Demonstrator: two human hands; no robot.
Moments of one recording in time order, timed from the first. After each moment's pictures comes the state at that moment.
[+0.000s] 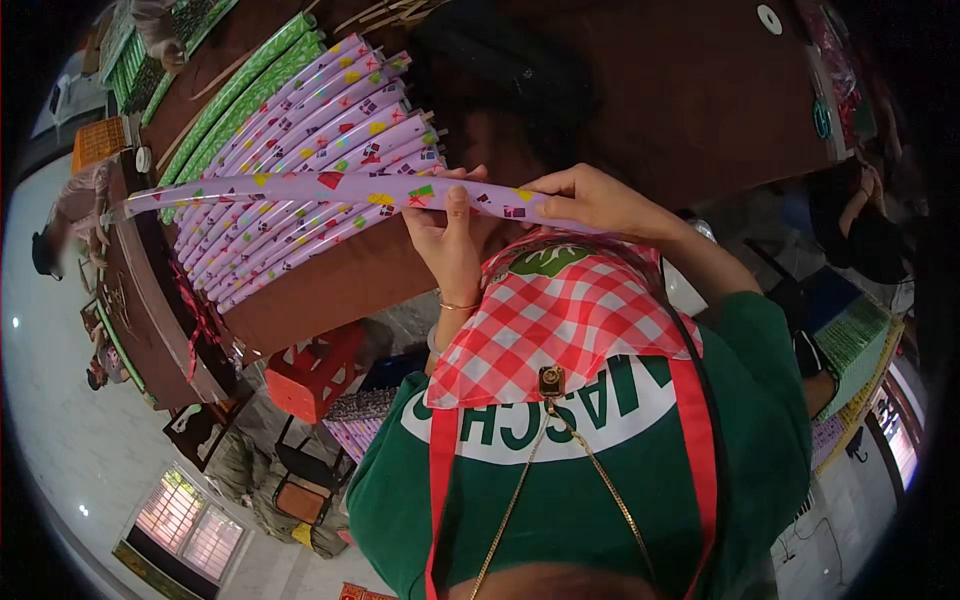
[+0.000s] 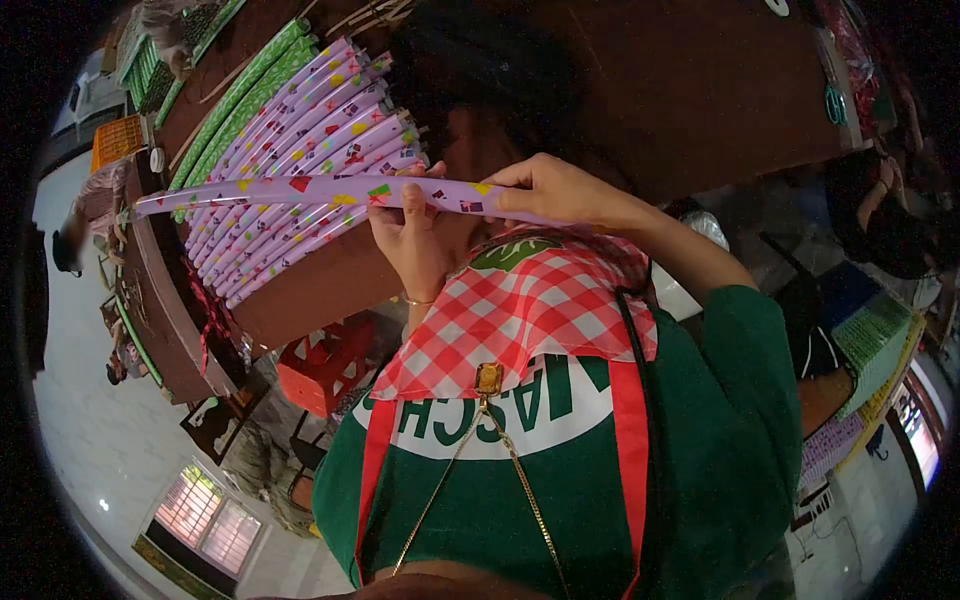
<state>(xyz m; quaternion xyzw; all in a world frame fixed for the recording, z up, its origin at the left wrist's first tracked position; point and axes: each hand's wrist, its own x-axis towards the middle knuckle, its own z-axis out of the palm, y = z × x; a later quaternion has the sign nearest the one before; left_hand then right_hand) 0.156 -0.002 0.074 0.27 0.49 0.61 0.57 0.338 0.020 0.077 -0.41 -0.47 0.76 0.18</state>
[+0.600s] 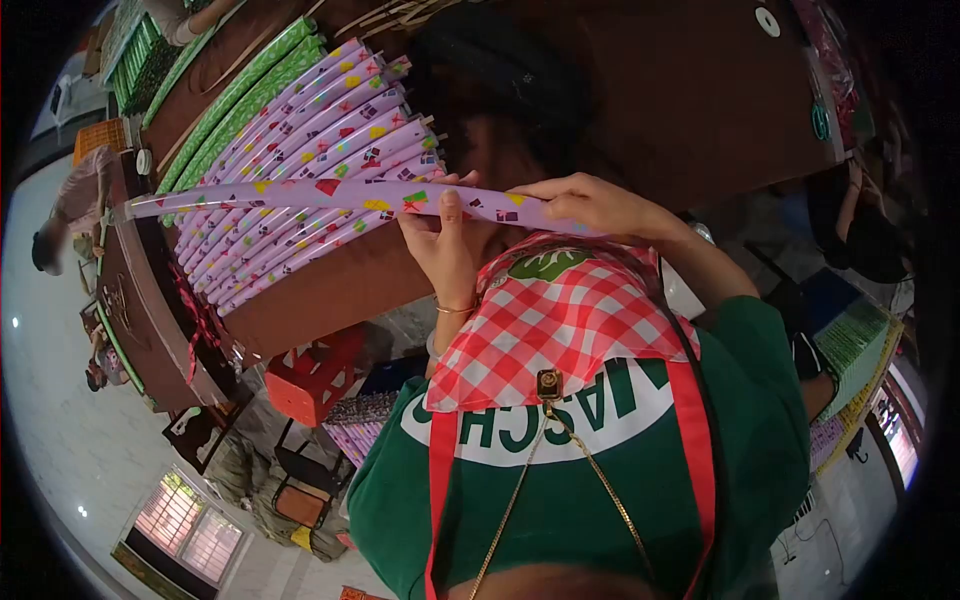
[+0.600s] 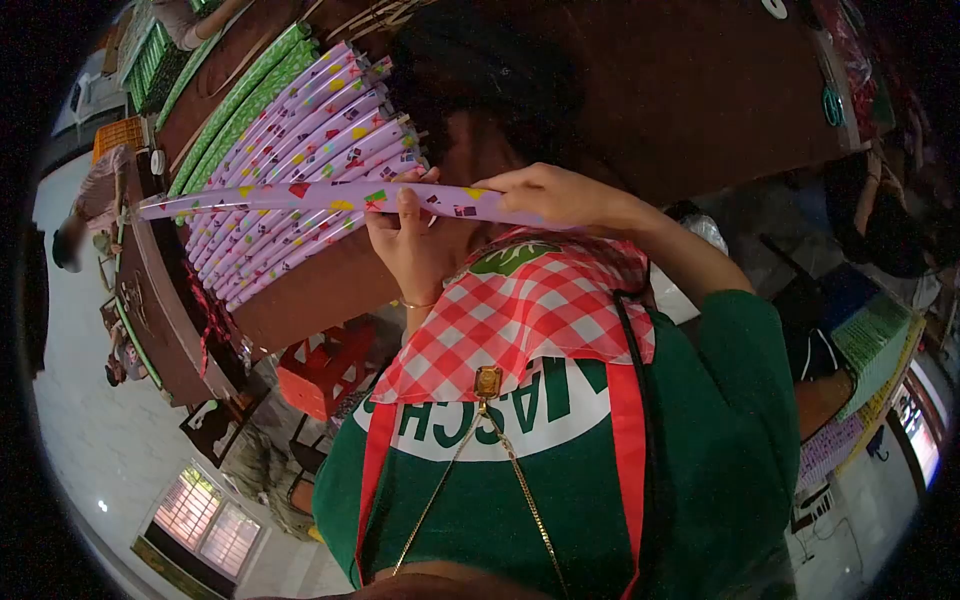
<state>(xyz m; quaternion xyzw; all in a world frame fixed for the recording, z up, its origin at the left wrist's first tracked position) 0.153 -0.002 0.068 0.30 0.51 0.61 0.53 0.339 0.020 0.071 -0.38 -0.47 0.77 0.21</state>
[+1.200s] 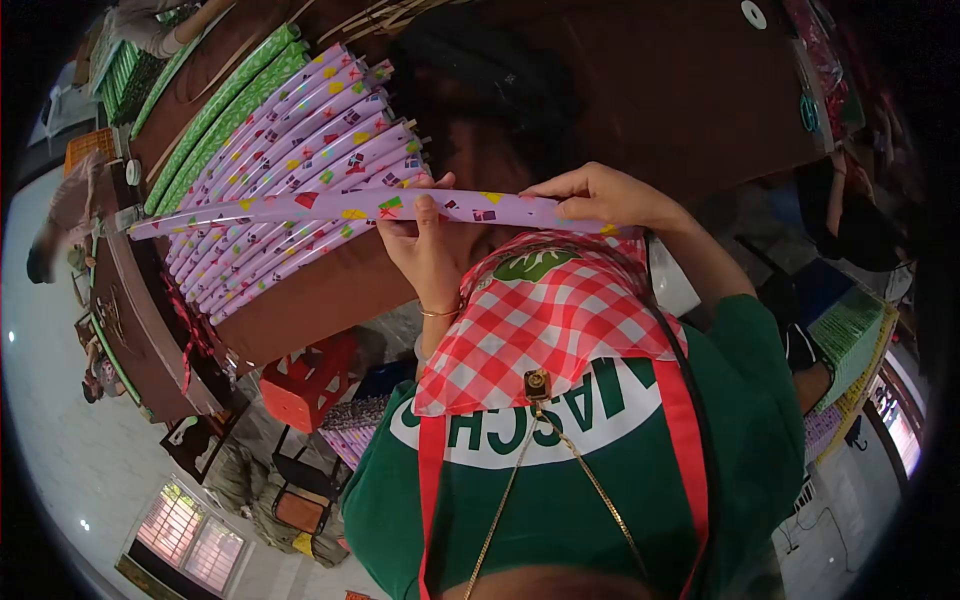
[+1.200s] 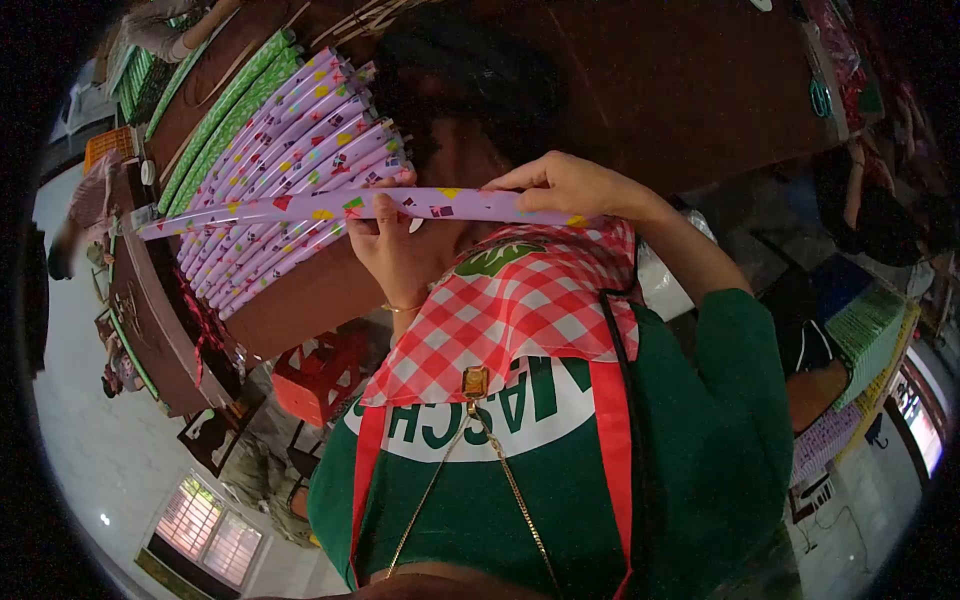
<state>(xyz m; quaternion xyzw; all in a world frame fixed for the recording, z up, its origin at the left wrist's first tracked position) 0.147 0.001 0.064 0.30 0.48 0.62 0.54 0.372 0.022 0.068 -0.39 -0.56 0.71 0.16</state>
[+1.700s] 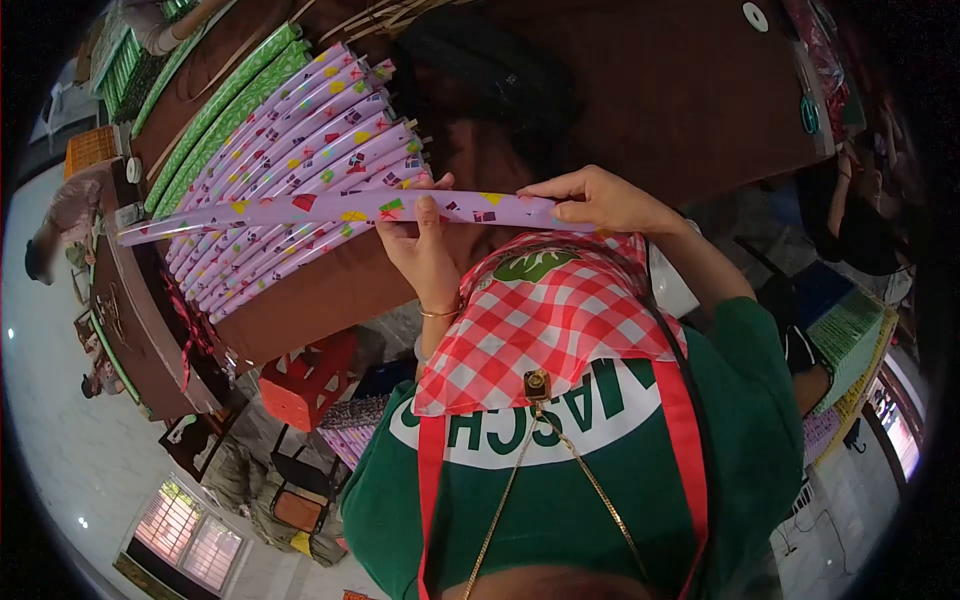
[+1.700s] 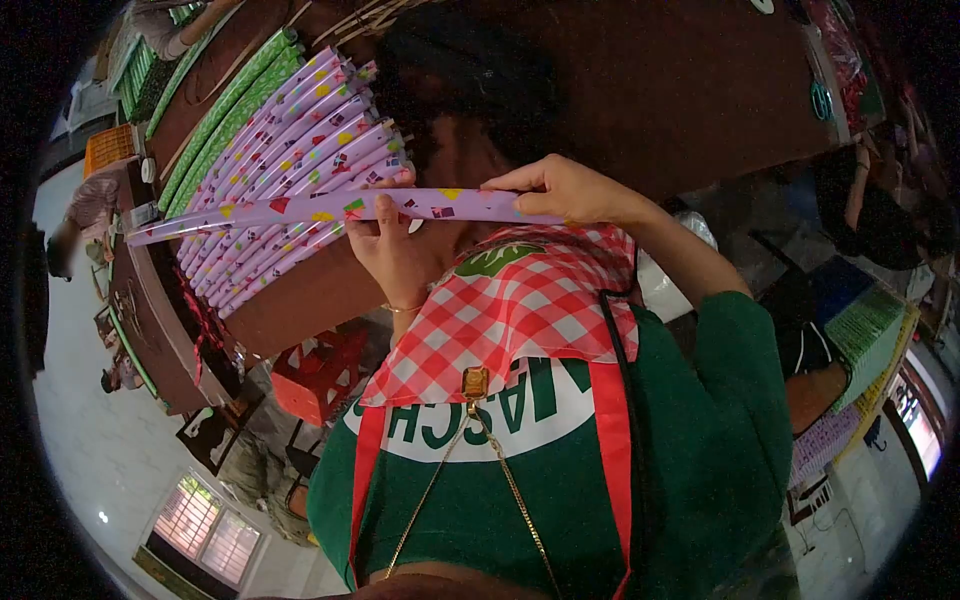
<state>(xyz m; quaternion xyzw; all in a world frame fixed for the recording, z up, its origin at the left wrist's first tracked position) 0.146 0.000 0.064 0.30 0.50 0.61 0.54 0.367 0.020 0.070 -0.40 -0.52 0.74 0.17</state>
